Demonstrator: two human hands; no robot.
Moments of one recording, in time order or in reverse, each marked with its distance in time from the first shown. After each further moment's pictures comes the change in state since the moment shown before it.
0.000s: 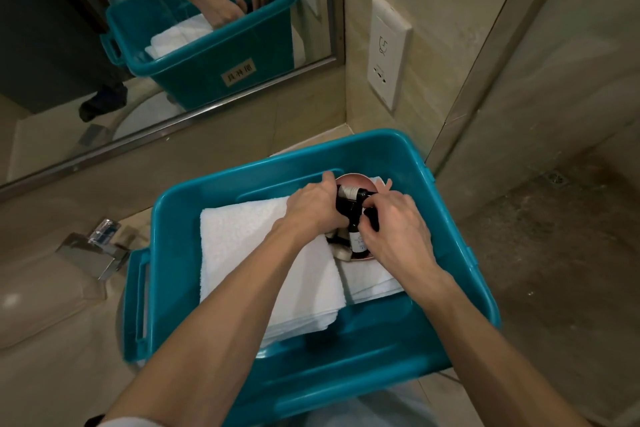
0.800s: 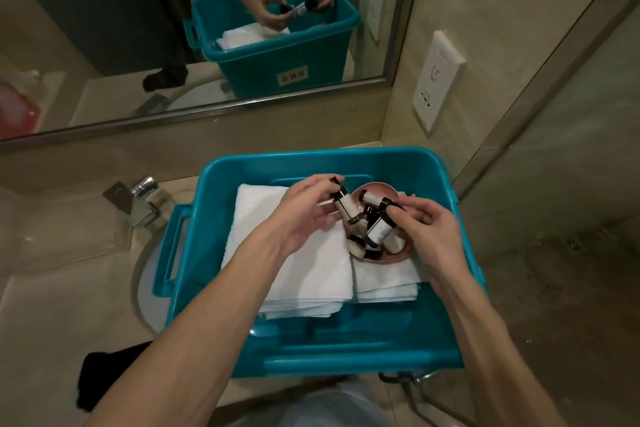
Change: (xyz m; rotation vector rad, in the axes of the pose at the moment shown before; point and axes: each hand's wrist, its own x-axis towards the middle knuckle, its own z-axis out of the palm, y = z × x) left_hand -0.072 -0.033 -0.017 -1.656 0.076 -0.216; right_hand -0.002 0.000 -0.032 1.036 -0.108 0.328
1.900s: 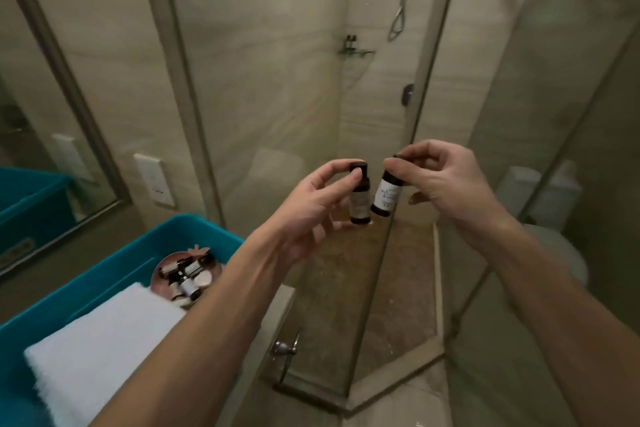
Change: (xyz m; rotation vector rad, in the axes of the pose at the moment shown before) left_hand -0.328 -0.020 0.176 0.281 -1.313 0.110; right_hand -0.439 -0.144 -0.140 -0.159 0.836 -0.476
